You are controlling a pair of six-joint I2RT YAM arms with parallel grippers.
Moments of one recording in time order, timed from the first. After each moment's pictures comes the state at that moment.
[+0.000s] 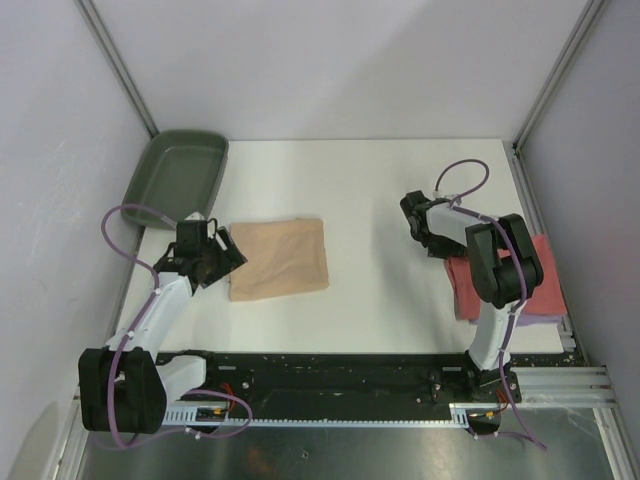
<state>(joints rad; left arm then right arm) -0.04 1.10 0.66 -0.46 0.03 -0.59 0.32 1.91 1.20 -0.76 0.80 0.55</state>
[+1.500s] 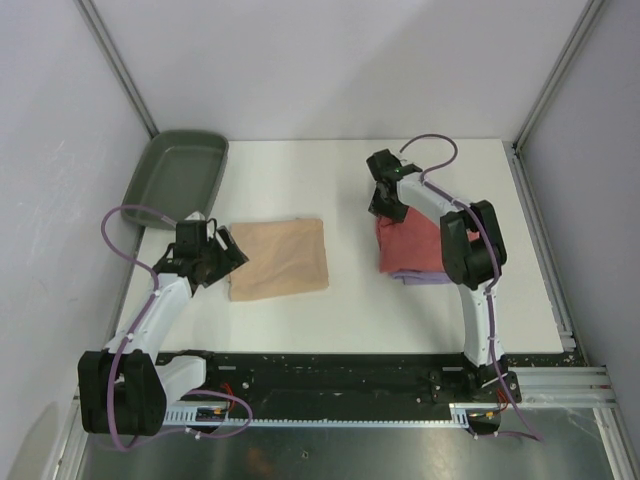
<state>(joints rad) -0.04 1.09 0.66 -0.46 0.06 -0.59 0.42 2.17 1.75 -0.73 0.33 0.76</state>
